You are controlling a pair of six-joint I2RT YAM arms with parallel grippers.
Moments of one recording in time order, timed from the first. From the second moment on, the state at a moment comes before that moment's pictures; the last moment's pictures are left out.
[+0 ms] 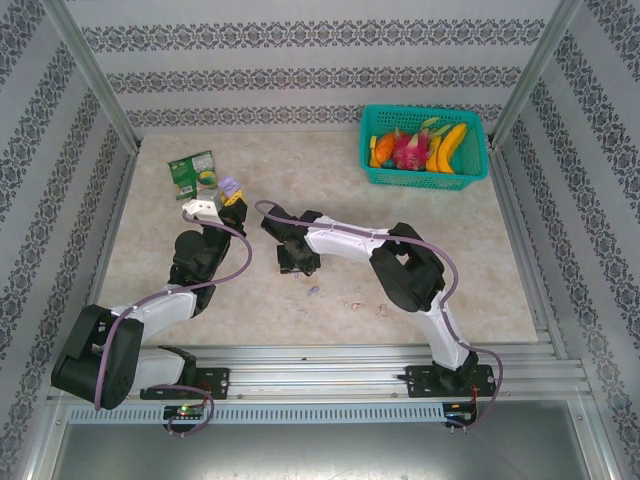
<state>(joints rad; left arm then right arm) -0.28 1.26 0.39 1.02 -0.05 -0.24 0.88 2.19 1.65 -0.82 0.01 0.79</state>
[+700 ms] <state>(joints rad) -0.28 1.26 0.39 1.02 -0.05 -0.24 0.89 2.19 1.66 -0.84 0.05 0.79</state>
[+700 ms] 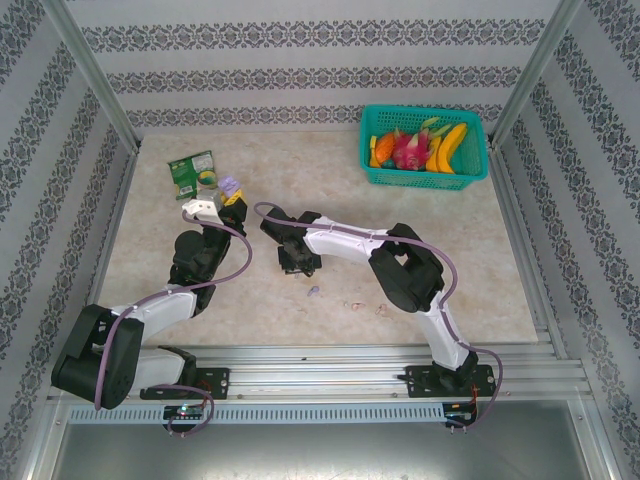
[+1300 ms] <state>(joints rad) -0.28 1.26 0.39 1.02 -0.05 -0.24 0.90 2.19 1.66 -0.83 0.06 0.79</state>
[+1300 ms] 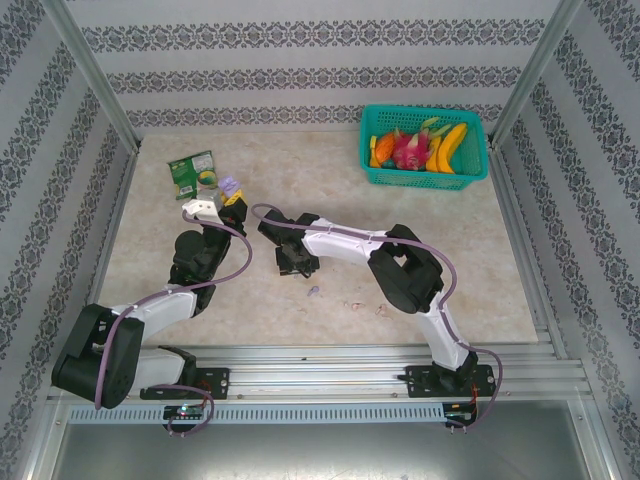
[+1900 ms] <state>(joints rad) -0.28 1.27 0.39 1.02 -0.05 -0.25 0.91 2.15 1.59 -0.78 0.07 0.84</state>
